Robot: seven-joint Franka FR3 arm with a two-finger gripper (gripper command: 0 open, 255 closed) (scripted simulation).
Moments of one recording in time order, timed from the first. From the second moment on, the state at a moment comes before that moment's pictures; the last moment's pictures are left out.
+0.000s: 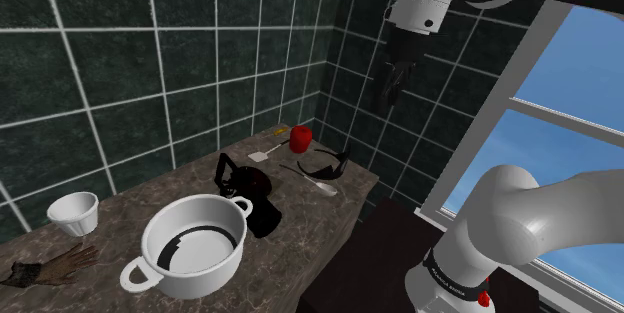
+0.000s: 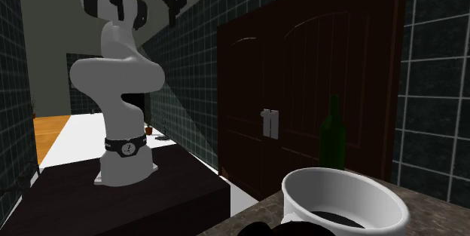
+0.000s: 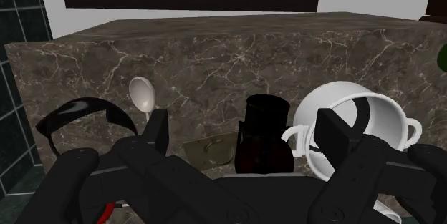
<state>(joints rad) -0.02 -0.84 0.06 -2.39 0.08 1.55 0.02</state>
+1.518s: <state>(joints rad) -0.04 -0.25 0.34 -2.47 -0.03 2.35 0.25</state>
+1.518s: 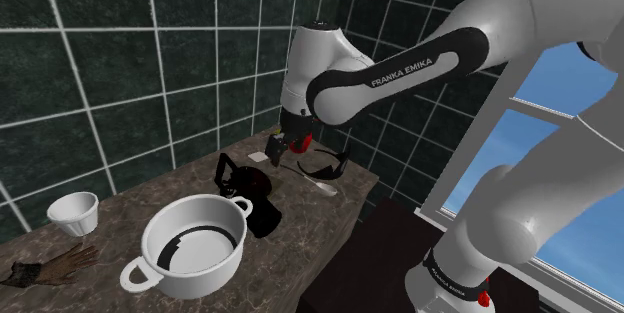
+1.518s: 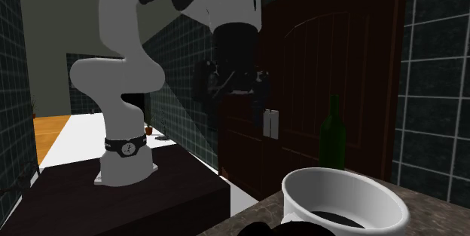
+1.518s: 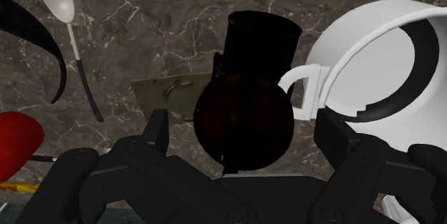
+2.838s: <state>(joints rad) 0.01 0.32 0.32 -2.21 -0.58 2.62 0.70</state>
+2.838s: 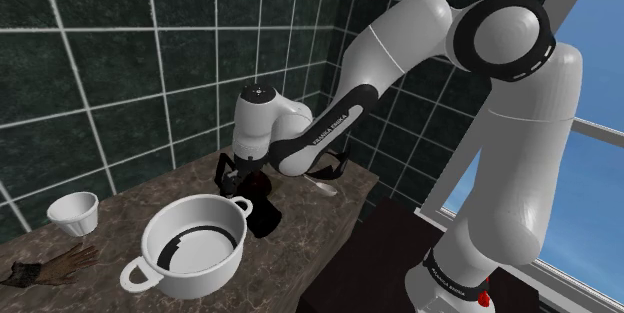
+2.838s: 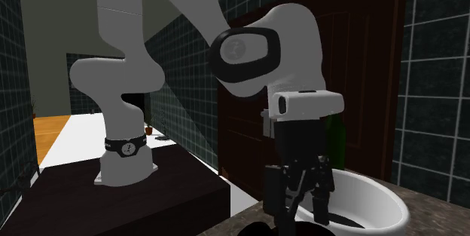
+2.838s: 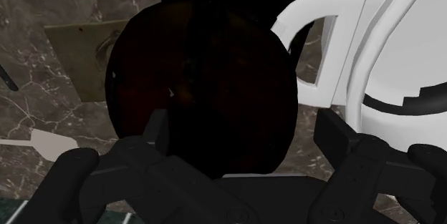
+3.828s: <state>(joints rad) -0.01 0.29 0.34 -2.21 -0.54 2.59 0.66</state>
